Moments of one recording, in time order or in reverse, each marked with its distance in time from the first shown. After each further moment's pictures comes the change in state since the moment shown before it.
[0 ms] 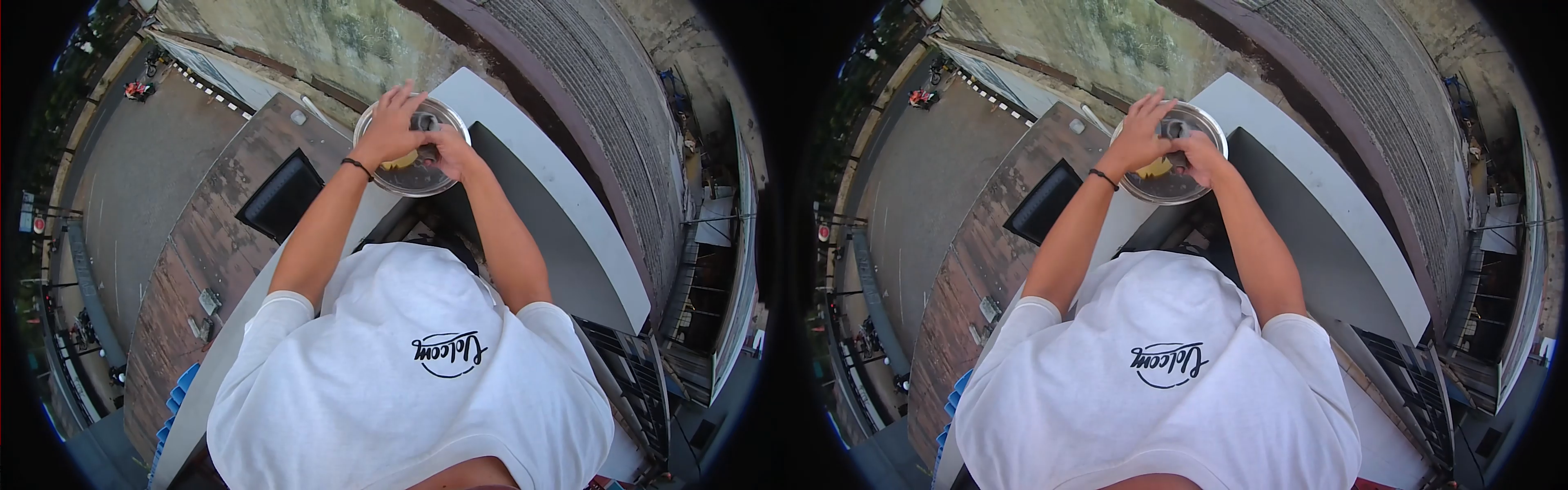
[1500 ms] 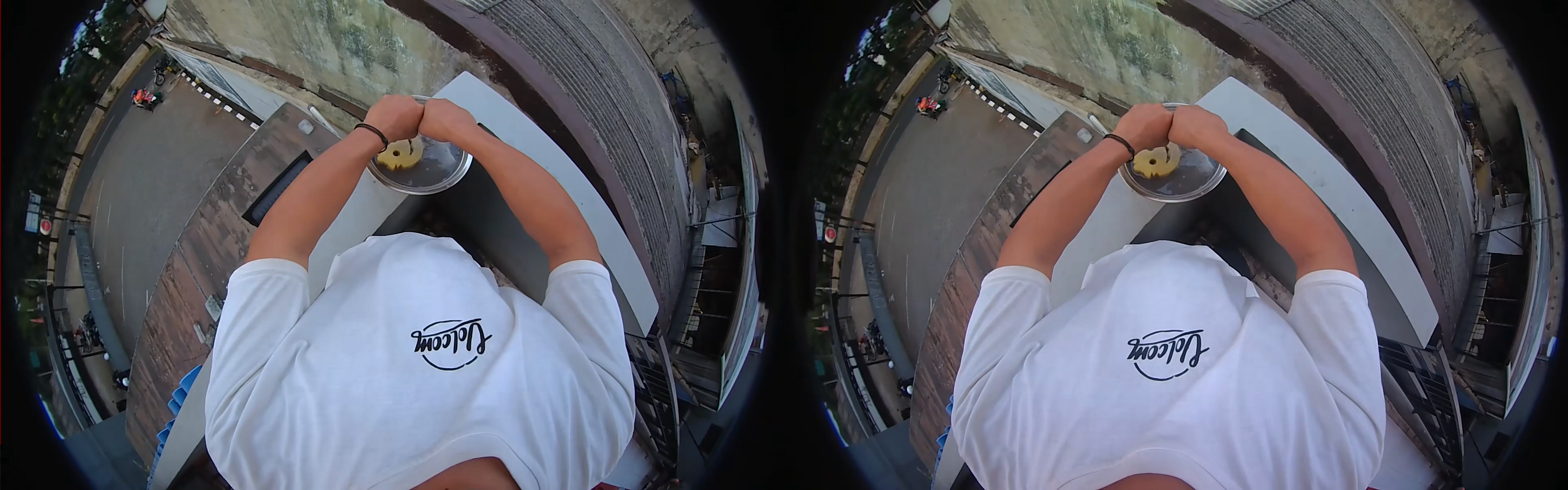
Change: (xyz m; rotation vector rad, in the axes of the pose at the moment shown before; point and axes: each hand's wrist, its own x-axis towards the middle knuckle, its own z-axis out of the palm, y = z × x) left_hand 0.034 0.001 -0.006 0.574 -0.318 -0.028; right_hand 0.006 -0.064 0.039 -1.610 0.322 0.013
